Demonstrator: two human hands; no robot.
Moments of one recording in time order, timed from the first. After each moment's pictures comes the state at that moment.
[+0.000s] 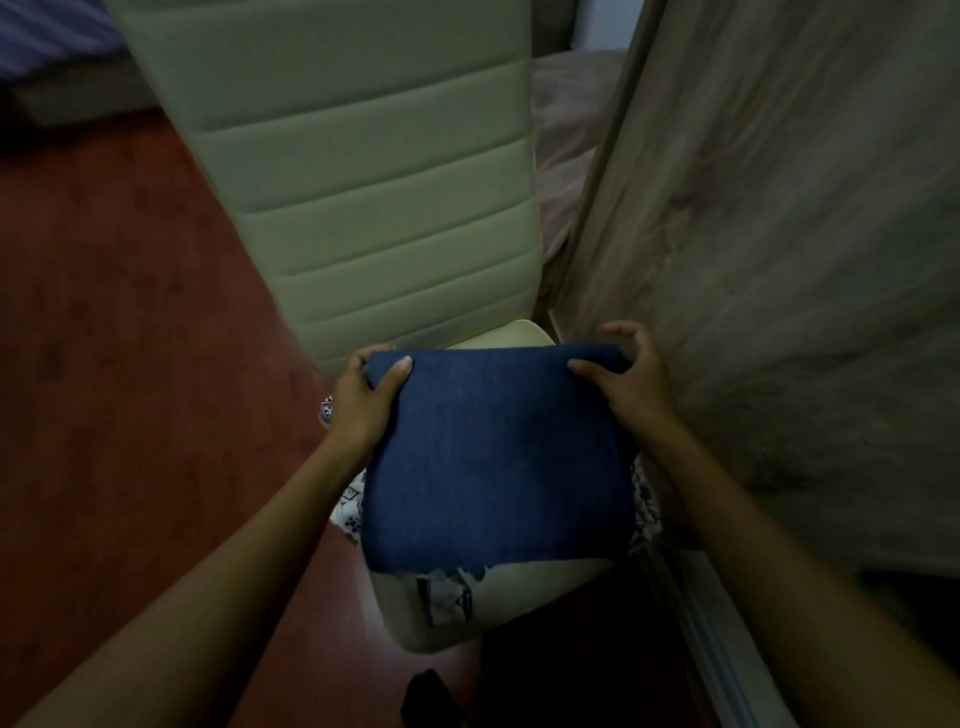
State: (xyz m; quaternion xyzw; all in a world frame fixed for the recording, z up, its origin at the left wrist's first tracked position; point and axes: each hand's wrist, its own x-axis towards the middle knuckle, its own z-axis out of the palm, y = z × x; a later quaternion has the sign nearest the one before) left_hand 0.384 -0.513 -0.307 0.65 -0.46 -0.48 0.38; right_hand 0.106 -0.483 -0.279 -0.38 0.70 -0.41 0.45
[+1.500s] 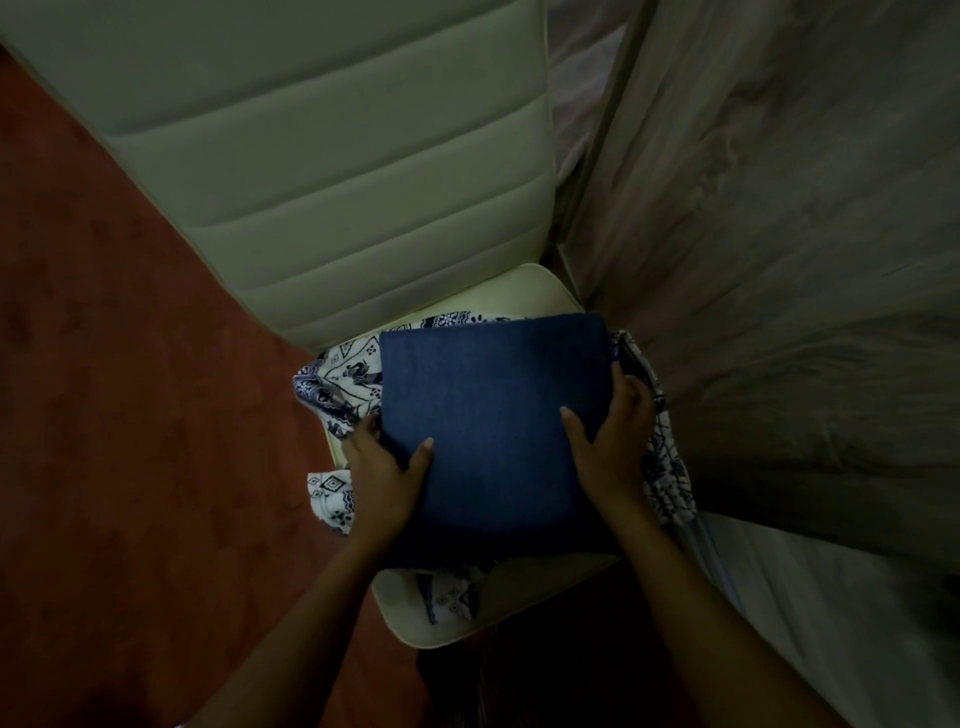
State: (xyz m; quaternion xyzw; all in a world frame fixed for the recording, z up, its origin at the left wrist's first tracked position) left_hand 0.373 -0.450 -0.412 0.75 -0.50 -0.39 0.19; right_hand 0.144 -0.432 -0.418 -0.42 0.80 -0.31 0.31
